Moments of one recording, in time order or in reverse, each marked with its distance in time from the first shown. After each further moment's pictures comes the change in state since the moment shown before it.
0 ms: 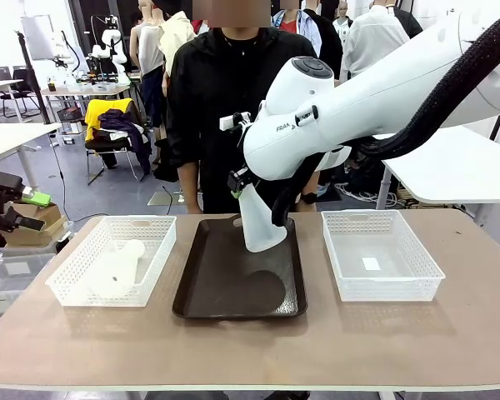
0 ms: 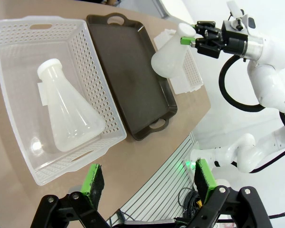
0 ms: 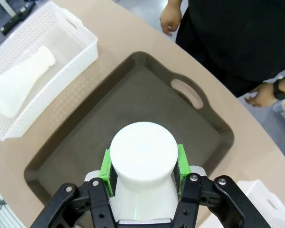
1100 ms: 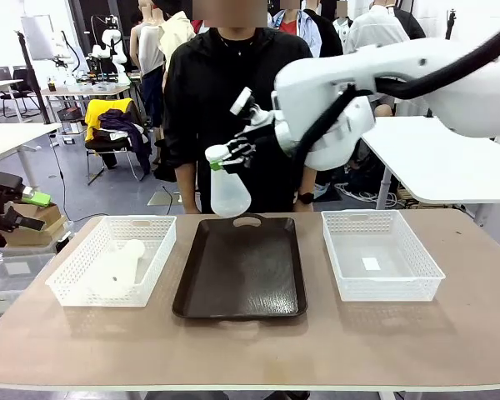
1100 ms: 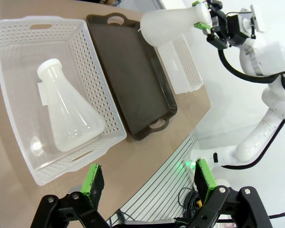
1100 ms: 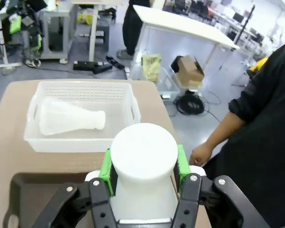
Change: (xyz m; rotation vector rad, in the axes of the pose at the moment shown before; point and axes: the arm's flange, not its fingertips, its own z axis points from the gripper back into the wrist) left arm 0.000 0.000 0.000 0.000 0.000 0.000; right arm -0.006 -0.053 -0.009 0.331 -0.662 0.520
